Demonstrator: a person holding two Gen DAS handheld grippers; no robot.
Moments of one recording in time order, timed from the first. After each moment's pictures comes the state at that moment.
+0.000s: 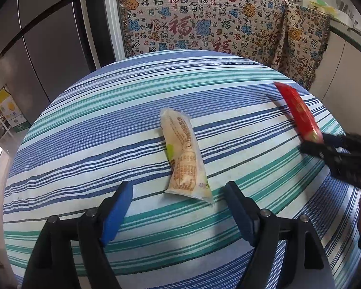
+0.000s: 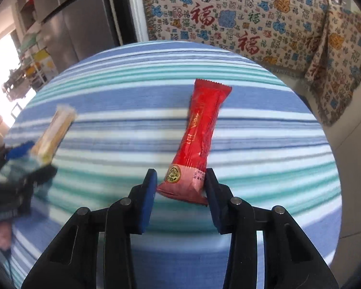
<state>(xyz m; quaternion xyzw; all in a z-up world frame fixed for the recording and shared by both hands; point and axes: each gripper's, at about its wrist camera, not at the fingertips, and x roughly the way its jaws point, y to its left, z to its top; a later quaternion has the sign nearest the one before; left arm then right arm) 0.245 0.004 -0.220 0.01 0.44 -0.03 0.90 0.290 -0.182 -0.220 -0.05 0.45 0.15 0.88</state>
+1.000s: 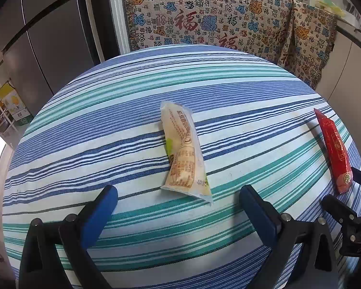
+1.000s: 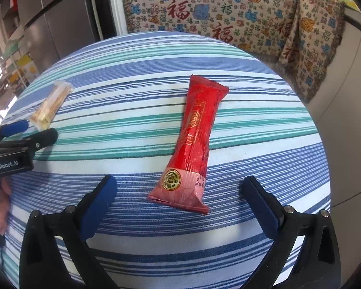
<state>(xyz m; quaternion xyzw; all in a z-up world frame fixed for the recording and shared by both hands) 0.244 0.002 -0.226 0.01 0.45 -0.01 0.89 0.250 -0.194 -0.227 -0.03 0.46 0.08 0.89</state>
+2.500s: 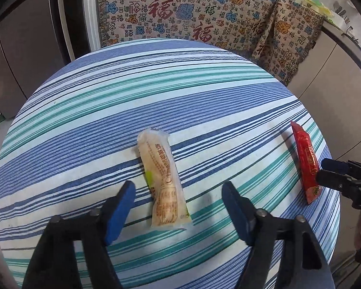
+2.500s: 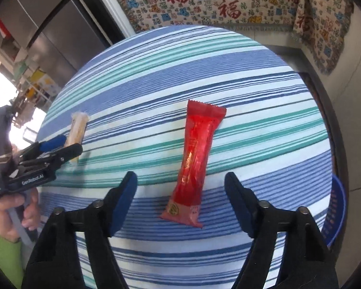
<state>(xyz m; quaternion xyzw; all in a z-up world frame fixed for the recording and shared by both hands) 0.295 0.015 -0.202 -0.01 0.50 -0.11 0.86 0.291 -0.223 -0.187 0.08 0.53 0.15 0.83</state>
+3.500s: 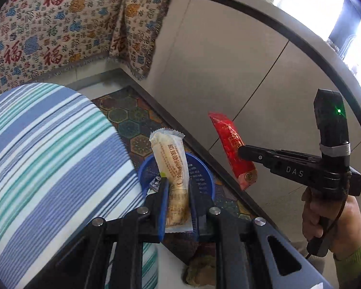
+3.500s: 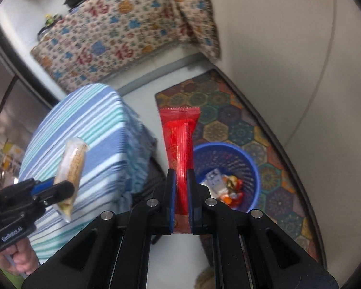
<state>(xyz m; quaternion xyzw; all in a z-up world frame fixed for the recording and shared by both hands) 0.187 -0.339 -0.150 0.03 0.47 -0.39 0.80 0.132 -0.524 -0.167 0.20 0.46 -0.04 0.87</state>
